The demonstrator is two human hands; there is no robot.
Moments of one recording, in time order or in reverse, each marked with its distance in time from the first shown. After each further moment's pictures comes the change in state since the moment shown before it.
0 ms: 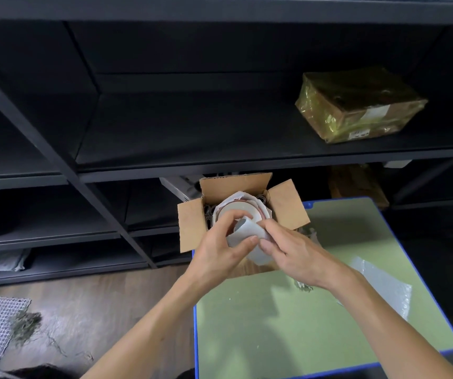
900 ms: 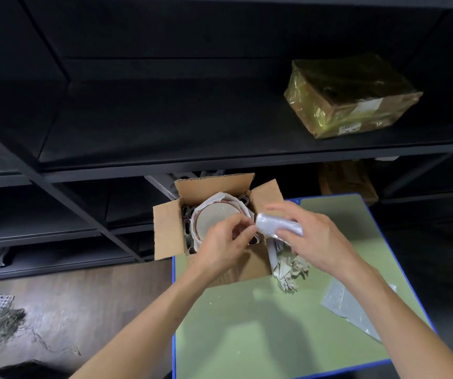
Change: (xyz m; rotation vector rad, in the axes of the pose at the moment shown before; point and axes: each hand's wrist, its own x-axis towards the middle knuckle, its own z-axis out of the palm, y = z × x) left_hand 0.057 -0.014 0.050 0.139 -0.073 -0.087; right_hand 0.006 0.056 -0.047 0.009 0.245 0.105
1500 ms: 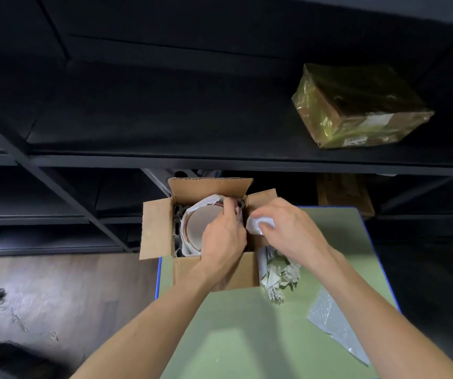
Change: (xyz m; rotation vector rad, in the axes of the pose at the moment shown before) left_hand 0.045 -0.019 0.042 0.332 0.313 -0.047; right_hand 0.059 0.005 0.016 -0.296 -0.081 -0.064
